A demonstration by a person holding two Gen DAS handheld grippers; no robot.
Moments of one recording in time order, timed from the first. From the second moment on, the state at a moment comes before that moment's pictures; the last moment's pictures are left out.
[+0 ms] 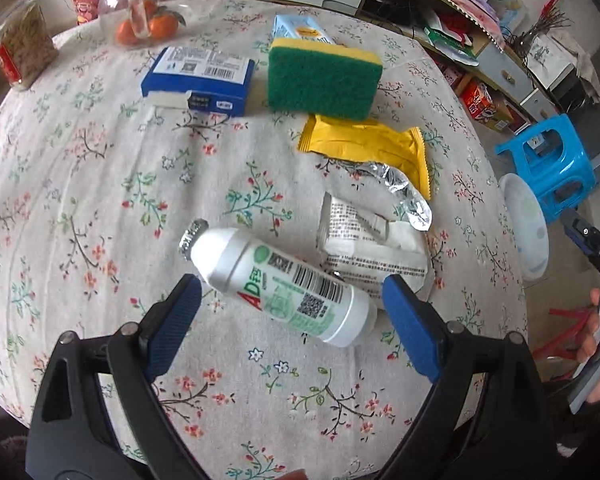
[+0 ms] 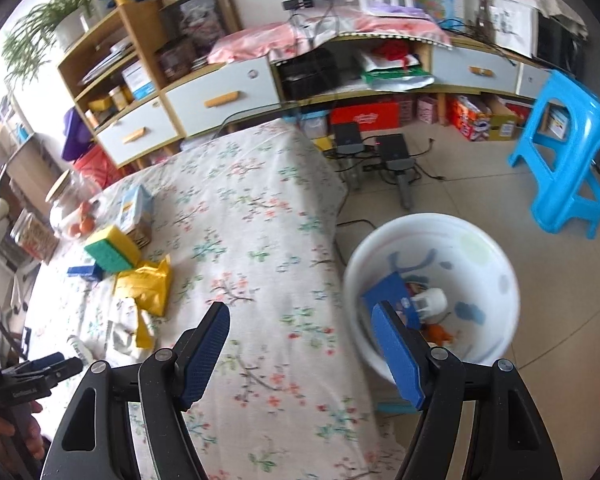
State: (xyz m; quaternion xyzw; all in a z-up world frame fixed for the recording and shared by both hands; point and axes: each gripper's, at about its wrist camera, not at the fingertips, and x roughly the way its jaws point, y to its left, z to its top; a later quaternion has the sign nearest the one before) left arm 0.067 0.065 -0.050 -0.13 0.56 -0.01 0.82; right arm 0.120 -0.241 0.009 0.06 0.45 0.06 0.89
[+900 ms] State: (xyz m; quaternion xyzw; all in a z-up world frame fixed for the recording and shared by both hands) left arm 0.054 0.136 -0.056 -0.17 0.51 0.03 0.84; right arm 0.108 -0.062 -0.059 -0.04 0.53 0.23 0.81
